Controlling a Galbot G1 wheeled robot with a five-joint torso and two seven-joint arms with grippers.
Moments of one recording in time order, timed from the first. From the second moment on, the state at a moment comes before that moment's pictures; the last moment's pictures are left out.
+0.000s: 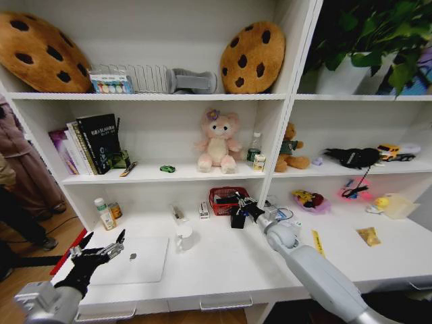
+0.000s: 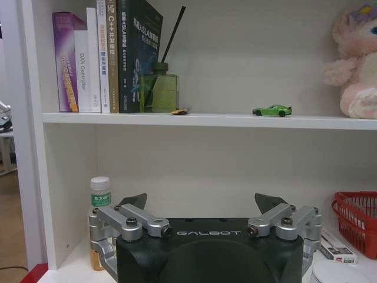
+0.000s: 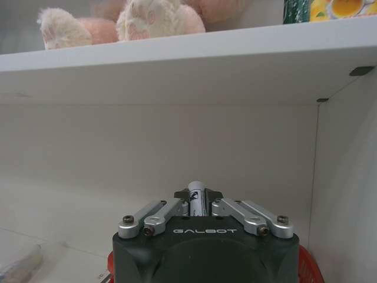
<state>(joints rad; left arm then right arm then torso) 1.99 -1.09 -1.00 -2.50 -0.71 0.21 -0.21 -0.71 0.97 -0.03 1.48 0.66 0.06 -0.02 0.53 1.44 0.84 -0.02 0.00</state>
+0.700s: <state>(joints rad) 1.99 -1.09 -1.00 -2.50 -0.71 0.21 -0.21 -0.64 1.10 -0.09 1.26 0.55 0.19 0.02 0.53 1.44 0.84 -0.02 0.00</state>
